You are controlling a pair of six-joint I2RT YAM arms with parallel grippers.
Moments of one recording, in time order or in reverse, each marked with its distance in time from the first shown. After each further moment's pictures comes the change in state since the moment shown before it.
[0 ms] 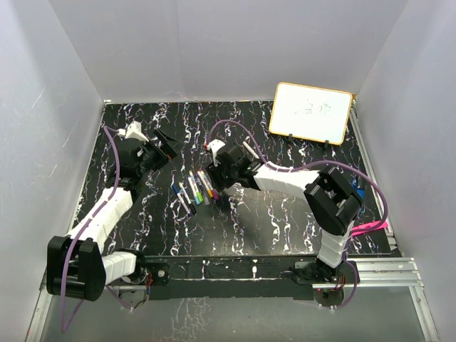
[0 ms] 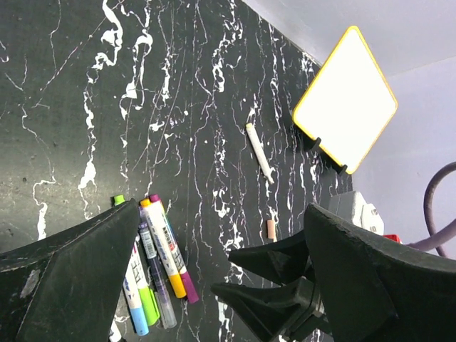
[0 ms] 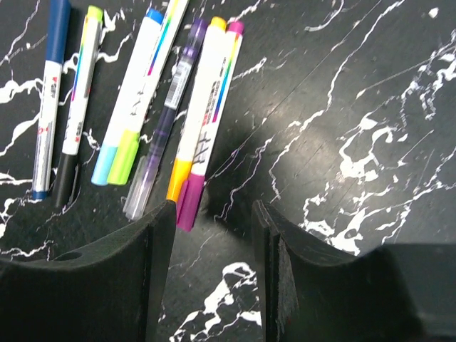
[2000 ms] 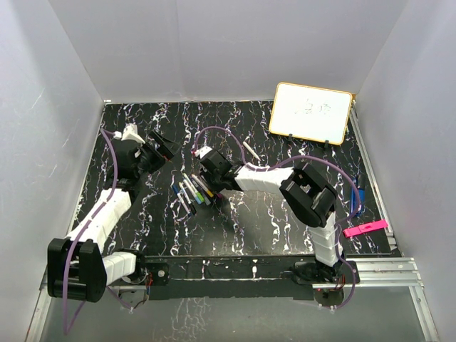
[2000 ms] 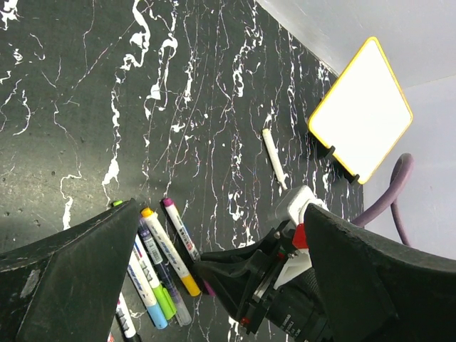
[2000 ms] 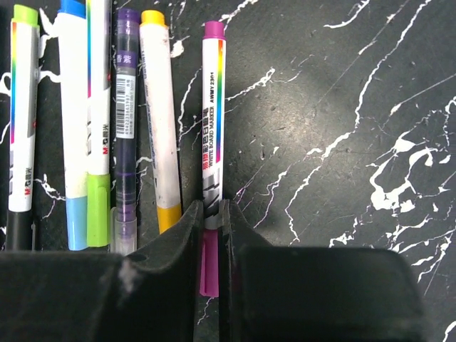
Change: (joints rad) left arm 0.033 -0.010 -0.012 -0.041 -0.019 0.006; right arm 0.072 0.195 0.148 -0.079 0.147 0.046
